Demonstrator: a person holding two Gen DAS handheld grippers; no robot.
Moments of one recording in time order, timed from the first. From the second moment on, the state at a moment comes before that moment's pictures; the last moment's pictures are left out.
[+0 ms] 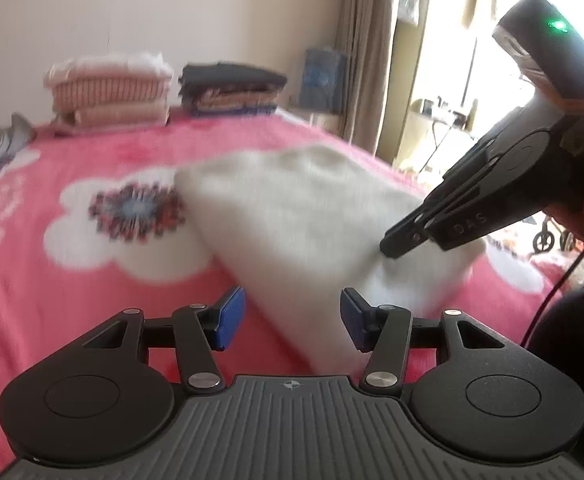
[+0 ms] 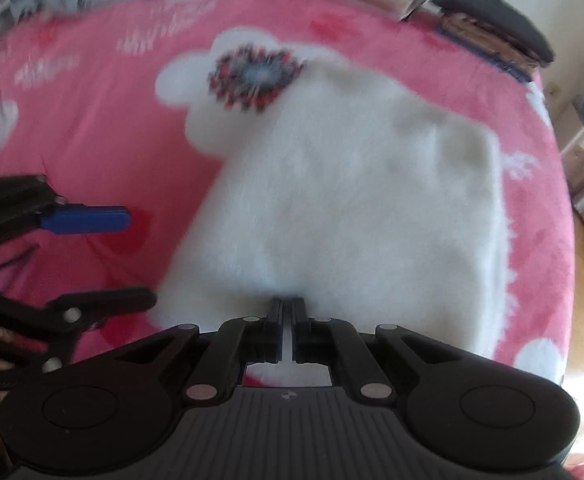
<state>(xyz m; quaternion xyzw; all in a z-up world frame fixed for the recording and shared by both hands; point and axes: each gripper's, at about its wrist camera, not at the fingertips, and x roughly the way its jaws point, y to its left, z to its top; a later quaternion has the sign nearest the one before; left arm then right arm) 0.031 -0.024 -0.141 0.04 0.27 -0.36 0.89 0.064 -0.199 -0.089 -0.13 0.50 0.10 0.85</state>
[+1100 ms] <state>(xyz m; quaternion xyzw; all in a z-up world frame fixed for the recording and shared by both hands) 0.051 -0.072 -0.159 0.09 0.30 -0.38 0.87 0.145 -0.281 -0.081 -0.03 0.46 -0.01 0.89</state>
